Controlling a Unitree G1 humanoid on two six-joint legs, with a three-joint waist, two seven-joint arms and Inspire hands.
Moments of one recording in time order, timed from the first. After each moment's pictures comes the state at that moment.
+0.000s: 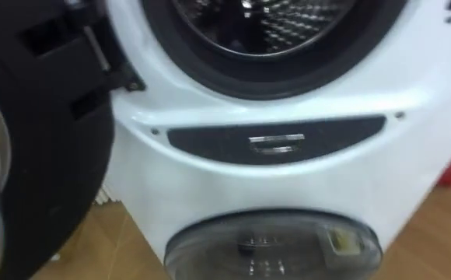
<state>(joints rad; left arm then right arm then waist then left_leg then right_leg) 0.16 0.19 -0.08 1.12 -0.33 -0.07 0.02 0.02 -0.22 0.06 1.20 0.28 -0.15 -0.24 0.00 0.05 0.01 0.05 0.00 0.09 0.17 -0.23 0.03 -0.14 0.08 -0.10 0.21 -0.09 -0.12</state>
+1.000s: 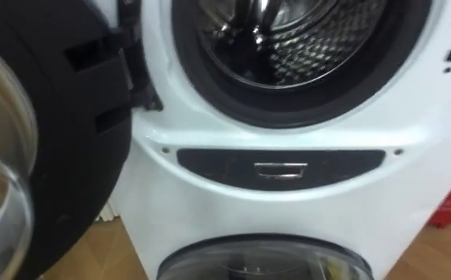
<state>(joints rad) 0.24 0.16 0.09 1.12 -0.28 -0.05 0.03 0.10 -0.22 0.03 1.24 0.17 -0.09 -0.14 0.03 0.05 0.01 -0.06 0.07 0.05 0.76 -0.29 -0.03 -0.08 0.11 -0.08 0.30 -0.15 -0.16</state>
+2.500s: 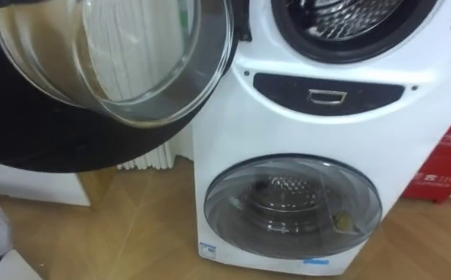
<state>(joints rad) 0.16 0.17 0.10 1.14 -0.22 -0.06 0.03 -0.05 -0.22 0.05 1.20 0.10 -0.11 -0.13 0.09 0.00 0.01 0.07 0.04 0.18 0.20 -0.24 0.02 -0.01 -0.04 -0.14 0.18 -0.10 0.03</state>
